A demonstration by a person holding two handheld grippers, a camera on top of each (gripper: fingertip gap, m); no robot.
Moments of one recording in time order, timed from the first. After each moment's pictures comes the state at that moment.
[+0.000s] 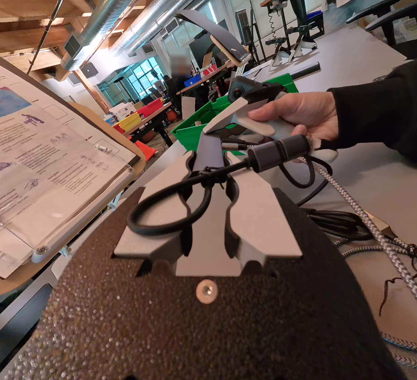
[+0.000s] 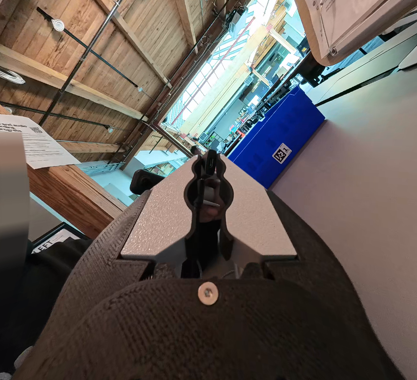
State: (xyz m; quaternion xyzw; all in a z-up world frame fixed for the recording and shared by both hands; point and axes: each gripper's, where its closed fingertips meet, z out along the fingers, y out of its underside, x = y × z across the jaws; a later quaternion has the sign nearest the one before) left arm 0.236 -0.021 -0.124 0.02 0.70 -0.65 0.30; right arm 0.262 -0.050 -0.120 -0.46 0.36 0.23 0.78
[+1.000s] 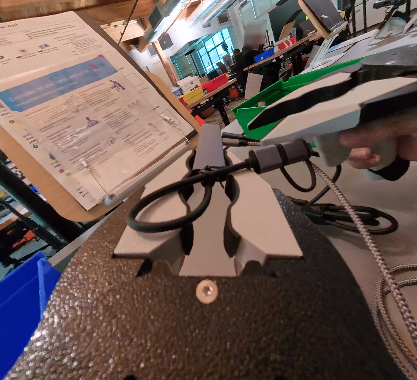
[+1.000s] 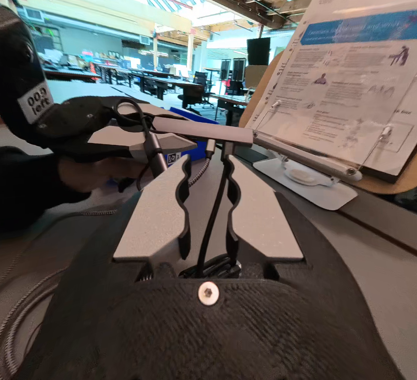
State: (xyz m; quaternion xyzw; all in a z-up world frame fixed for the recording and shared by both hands) left arm 0.282 0.009 -0.119 -0.11 0.67 -0.61 0.41; right arm 0.261 -0.022 -0.121 -0.65 0.20 -0.30 0.67
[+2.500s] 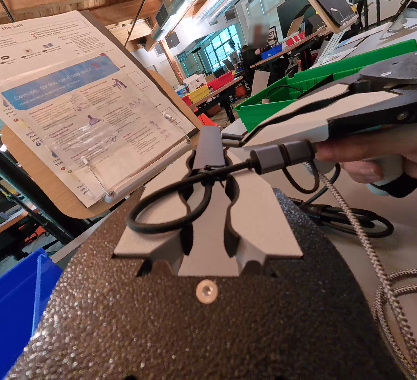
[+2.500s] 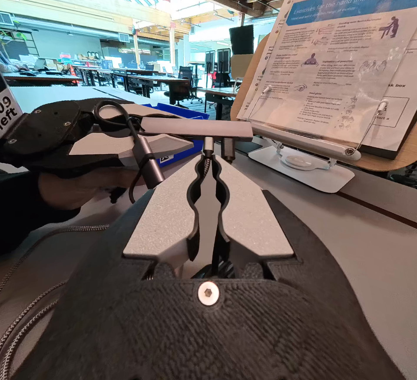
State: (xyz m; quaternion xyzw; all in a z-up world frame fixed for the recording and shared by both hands) left arm 0.282 0.002 -0.124 -0.12 0.67 -0.60 0.43; right arm 0.271 -0.020 -0.133 -0.64 0.25 -0.30 0.66
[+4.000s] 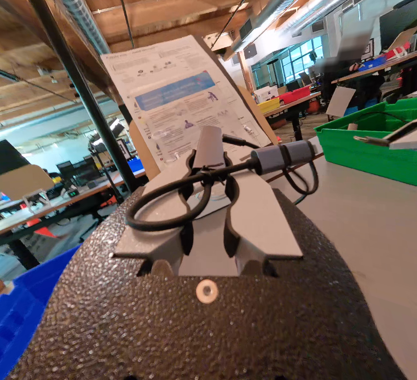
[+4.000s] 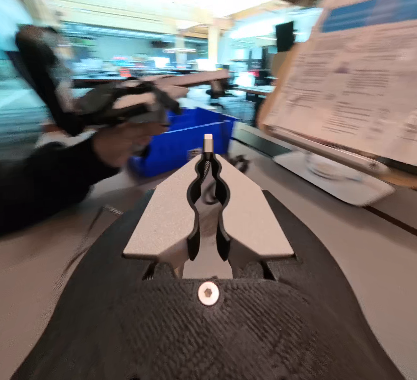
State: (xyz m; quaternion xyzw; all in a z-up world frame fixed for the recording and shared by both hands) left arm 0.301 0.085 -0.066 -0.22 0.57 -0.59 0.53; right arm 0.237 -0.039 -0.109 -0.67 0.19 -0.22 0.69
